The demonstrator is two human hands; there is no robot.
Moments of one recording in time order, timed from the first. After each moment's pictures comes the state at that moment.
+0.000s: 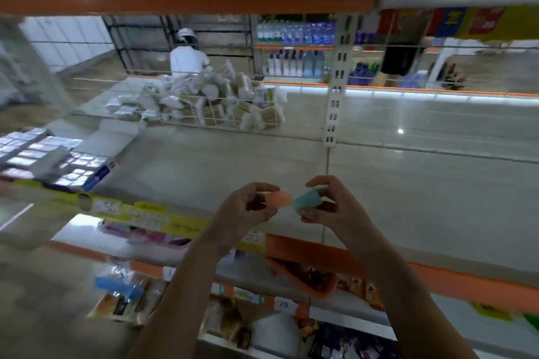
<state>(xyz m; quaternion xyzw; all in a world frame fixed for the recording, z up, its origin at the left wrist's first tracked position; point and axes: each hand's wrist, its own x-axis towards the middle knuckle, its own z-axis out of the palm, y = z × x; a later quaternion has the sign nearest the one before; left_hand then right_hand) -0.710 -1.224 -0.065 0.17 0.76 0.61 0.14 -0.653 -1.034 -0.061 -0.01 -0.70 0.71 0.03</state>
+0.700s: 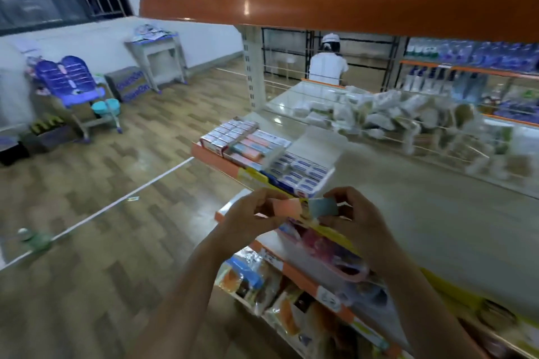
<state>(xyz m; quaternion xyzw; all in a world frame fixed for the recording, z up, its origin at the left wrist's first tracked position) -0.750 -1.611 -0.036 0.06 0.83 0.56 0.01 -0.780 -1.401 -0.046 0.12 -0.78 0.62 -0.03</state>
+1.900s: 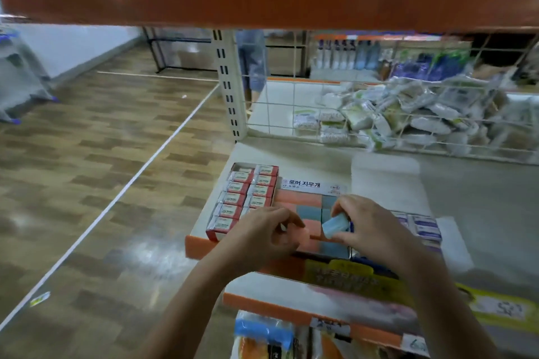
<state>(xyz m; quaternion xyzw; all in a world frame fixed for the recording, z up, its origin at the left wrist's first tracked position) -1.010 -1.801 -0.039 0.36 0.88 0.29 0.13 -0.966 -1.594 -0.050 0.02 -0.98 0.19 0.00</state>
